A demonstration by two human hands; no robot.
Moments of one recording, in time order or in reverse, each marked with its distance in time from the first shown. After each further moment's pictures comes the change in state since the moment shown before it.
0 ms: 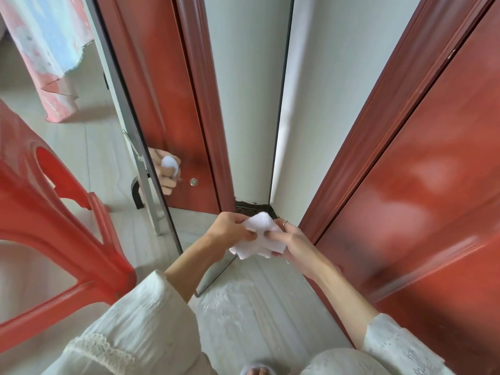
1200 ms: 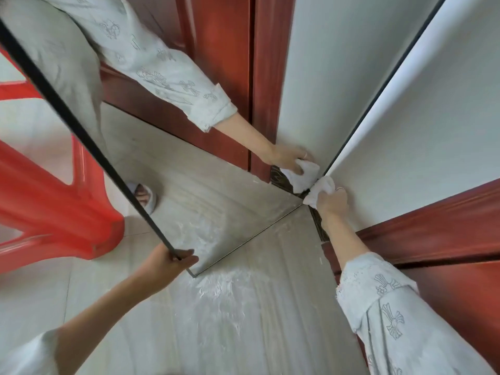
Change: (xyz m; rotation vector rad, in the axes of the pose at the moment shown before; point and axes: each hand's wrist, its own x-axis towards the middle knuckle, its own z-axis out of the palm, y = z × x) left_hand 0.069 -0.202 -0.049 0.124 0.318 -0.443; right_hand 0.263 0.096 -0.061 -0.525 0.761 0.220
